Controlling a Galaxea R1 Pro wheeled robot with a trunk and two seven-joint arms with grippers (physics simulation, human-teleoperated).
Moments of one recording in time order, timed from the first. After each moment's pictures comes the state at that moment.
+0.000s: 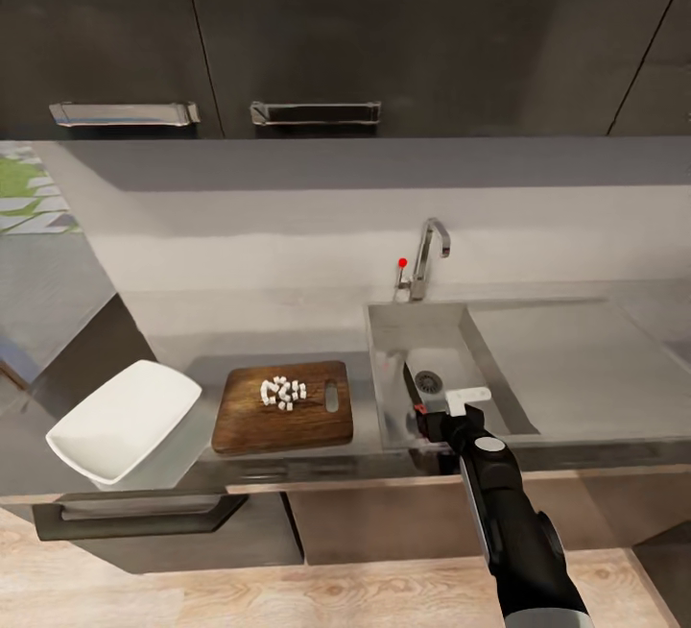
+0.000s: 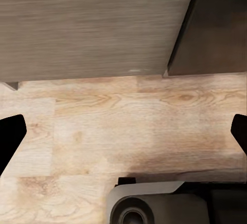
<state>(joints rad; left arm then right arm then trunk) 0.19 0.05 -0.12 -0.68 0.07 -0.55 0.09 -0.43 0.17 -0.10 -1.33 0.36 0.56 0.14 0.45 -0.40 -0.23</state>
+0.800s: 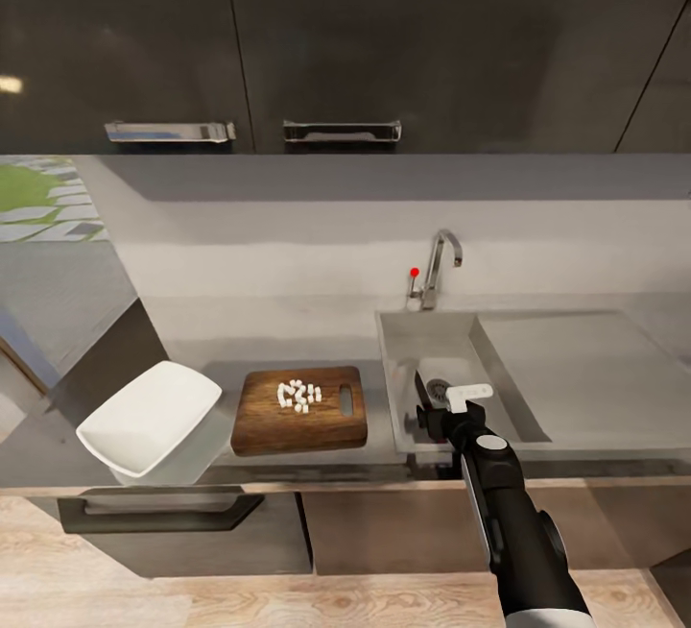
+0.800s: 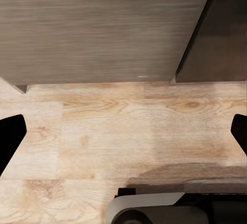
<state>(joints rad) 0.19 0.05 -0.12 -0.68 0.07 -0.55 0.09 -0.43 0.17 -0.10 -1.36 0.36 0.56 0.14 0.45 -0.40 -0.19</state>
